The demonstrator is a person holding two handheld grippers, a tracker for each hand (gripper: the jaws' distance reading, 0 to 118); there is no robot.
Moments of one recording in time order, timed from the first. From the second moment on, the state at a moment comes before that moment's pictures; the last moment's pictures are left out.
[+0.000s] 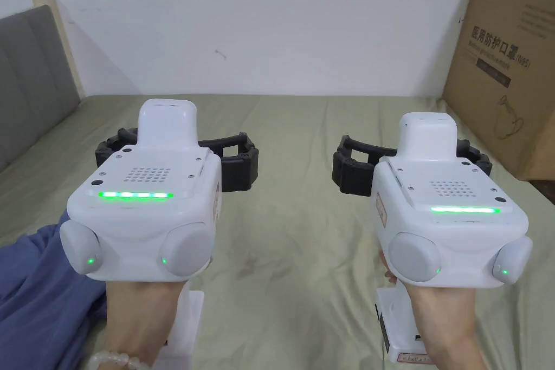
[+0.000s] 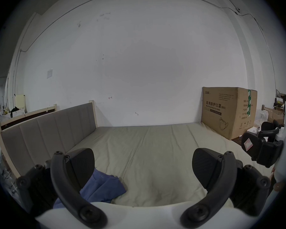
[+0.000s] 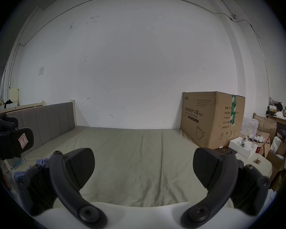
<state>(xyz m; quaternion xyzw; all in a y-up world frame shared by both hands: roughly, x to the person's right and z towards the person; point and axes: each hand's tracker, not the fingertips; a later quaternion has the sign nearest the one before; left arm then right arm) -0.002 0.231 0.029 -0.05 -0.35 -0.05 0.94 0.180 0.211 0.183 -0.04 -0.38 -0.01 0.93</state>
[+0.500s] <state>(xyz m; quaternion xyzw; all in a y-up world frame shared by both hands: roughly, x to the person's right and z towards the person) 0.001 0.225 0.035 -0.03 -0.36 -0.05 0.93 0.182 0.208 0.183 -0.04 -0.39 -0.03 0.92</state>
